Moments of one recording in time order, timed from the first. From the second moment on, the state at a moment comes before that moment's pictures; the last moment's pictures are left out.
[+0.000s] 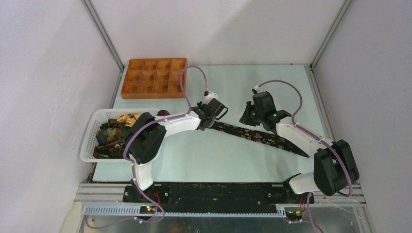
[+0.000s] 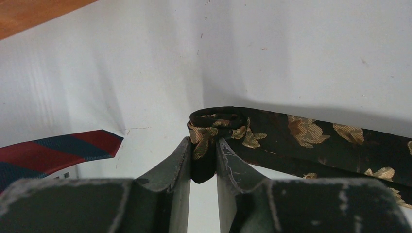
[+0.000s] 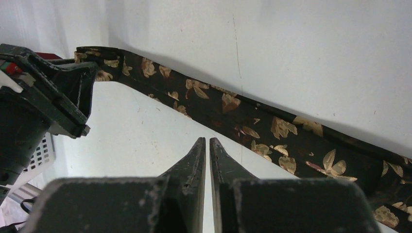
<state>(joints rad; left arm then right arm) -0.79 1.86 1.22 -0.37 -0.66 -0.34 0.45 1.40 0.89 -0.27 -0.08 0.61</state>
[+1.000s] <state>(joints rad) -0.94 2.00 1.33 -0.47 -0.83 -0.28 0.45 1.40 0.88 -0.26 -0.10 0.61</state>
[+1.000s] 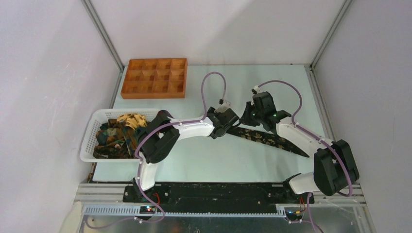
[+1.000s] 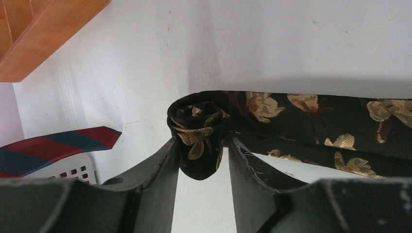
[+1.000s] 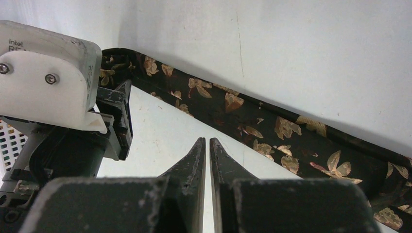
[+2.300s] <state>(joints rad) -0.96 2.01 1.35 -0.44 -0.57 -0.31 0.45 1.40 0.88 -0.25 -0.11 0.62</state>
